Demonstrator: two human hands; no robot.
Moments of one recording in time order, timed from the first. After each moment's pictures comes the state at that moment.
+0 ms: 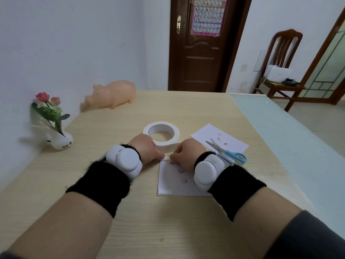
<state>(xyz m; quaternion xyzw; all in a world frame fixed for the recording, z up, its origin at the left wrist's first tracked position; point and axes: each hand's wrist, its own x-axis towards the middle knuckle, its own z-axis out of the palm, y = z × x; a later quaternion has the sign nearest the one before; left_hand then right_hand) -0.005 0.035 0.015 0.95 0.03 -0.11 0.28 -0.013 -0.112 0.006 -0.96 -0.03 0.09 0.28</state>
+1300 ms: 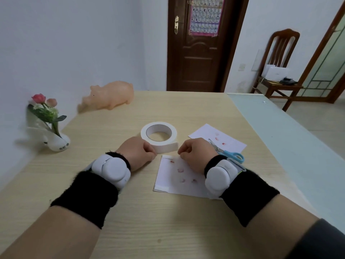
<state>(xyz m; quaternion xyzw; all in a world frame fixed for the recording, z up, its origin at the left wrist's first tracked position) -0.013 0.052 0.006 0.96 -0.03 -0.06 0.28 -0.020 -0.138 0.008 -0.95 -0.06 0.03 0.30</state>
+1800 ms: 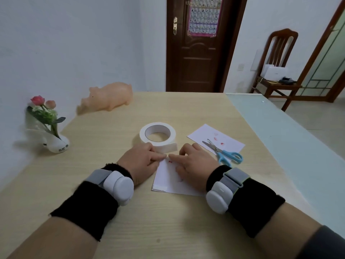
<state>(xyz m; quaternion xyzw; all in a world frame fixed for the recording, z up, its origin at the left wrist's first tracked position) -0.023 0.048 -0.019 0.96 -0.21 0.01 0.18 -0.038 -0.143 -0.011 -0.97 -0.23 -0.02 0.07</state>
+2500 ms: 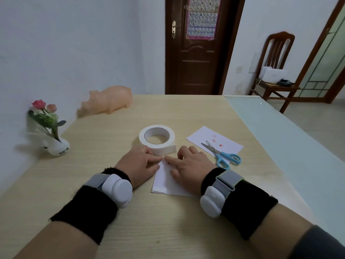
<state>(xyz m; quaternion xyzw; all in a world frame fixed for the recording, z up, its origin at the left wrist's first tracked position) -0.021 0.053 -0.026 0.96 -0.19 0.04 0.19 -0.040 -0.135 -0.013 -0.97 -0.22 -0.01 0.03</state>
